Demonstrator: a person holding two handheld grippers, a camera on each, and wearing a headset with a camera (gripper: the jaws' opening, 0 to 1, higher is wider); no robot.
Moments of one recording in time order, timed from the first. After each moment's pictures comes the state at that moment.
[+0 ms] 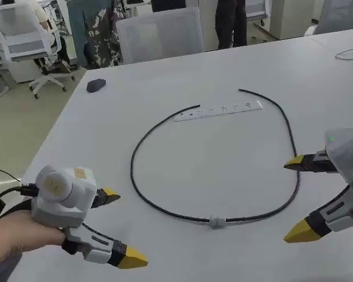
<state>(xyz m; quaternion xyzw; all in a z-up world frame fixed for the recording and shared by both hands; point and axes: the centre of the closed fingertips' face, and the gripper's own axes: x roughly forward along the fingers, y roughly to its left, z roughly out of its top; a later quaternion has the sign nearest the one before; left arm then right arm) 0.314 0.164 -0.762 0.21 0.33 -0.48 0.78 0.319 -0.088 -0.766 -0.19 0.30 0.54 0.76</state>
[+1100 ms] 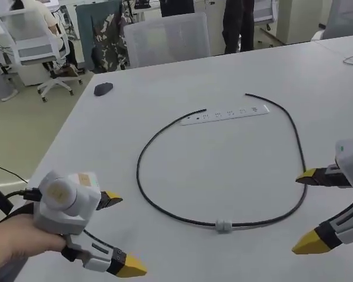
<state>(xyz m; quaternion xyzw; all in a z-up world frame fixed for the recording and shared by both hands) 0.311 0.167 -0.764 0.22 0.34 -0.47 0.78 0.317 -0.085 -0.757 -0.16 0.30 0.54 0.77</state>
